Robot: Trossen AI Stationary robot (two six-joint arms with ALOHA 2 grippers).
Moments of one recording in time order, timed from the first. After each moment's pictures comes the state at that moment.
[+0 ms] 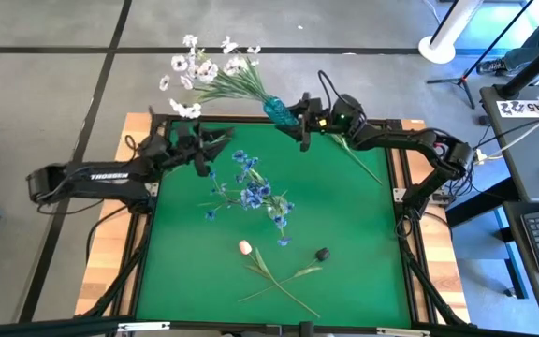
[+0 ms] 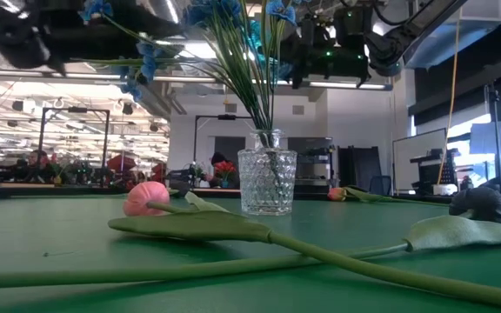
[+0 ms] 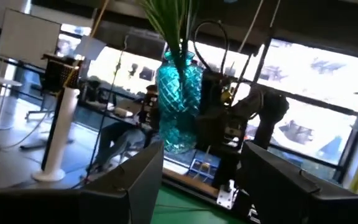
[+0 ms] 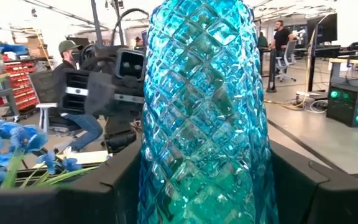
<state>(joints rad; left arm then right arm) 0.46 0.96 0.31 0.92 0.09 -0.34 -0.55 1.62 0.97 0.79 -0.54 0.13</state>
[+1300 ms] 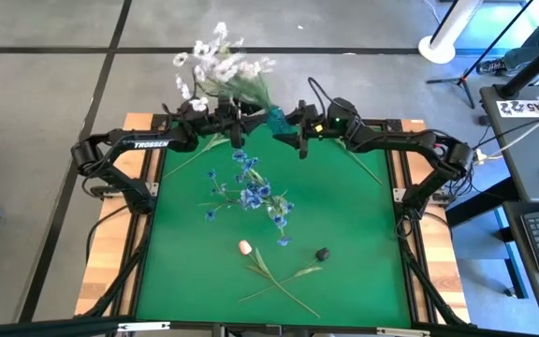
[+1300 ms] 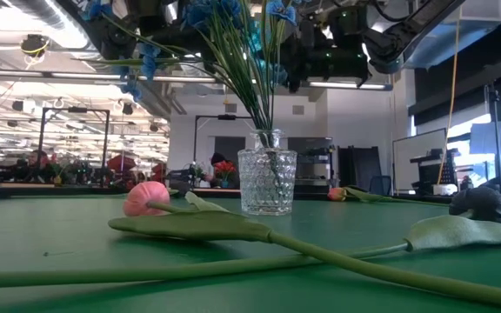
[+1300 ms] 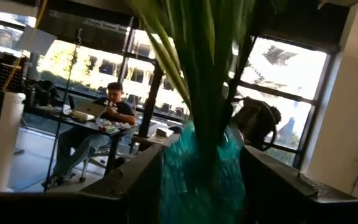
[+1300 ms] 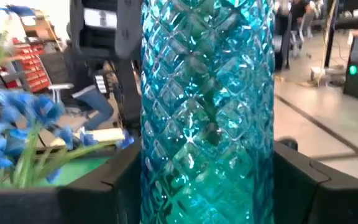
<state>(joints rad) 0.57 1.49 0.84 0.95 0.37 -0.36 -0.51 1.61 0.97 0.68 -0.56 0.09</state>
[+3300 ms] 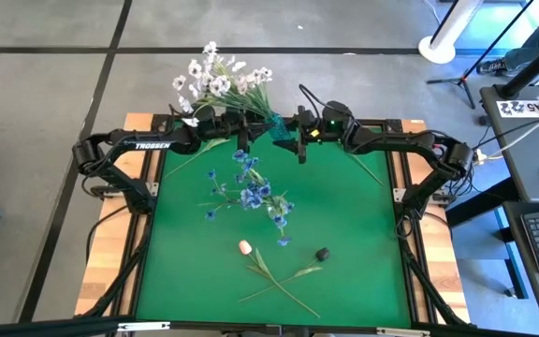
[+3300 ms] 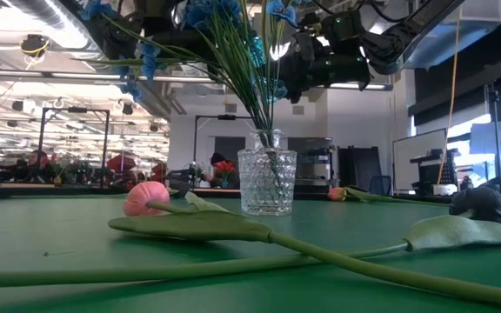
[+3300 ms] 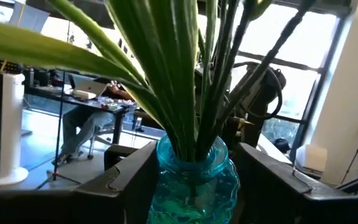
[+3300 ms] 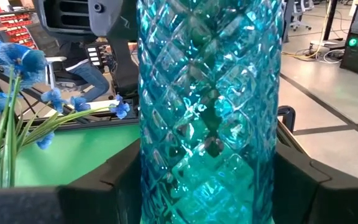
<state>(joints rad) 0.50 1.51 0.85 0.81 0.36 -0.25 -0.51 1.62 0.97 0.57 -0.51 0.04</state>
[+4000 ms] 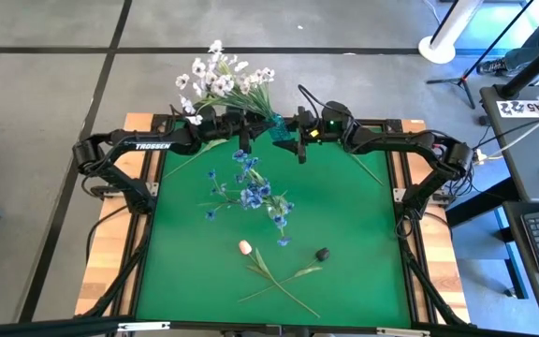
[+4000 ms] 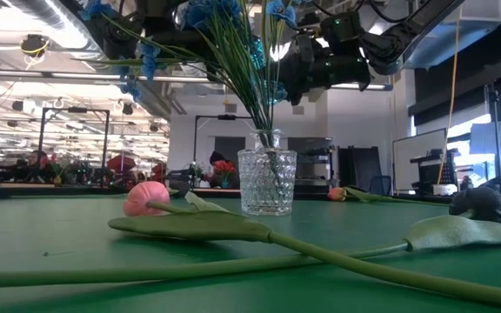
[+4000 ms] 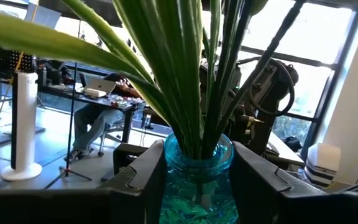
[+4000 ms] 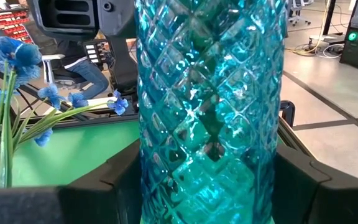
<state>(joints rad) 0.50 1.52 0.85 0.79 0.31 -0.23 -0.51 1.62 0.97 0.55 -0.51 0.04</state>
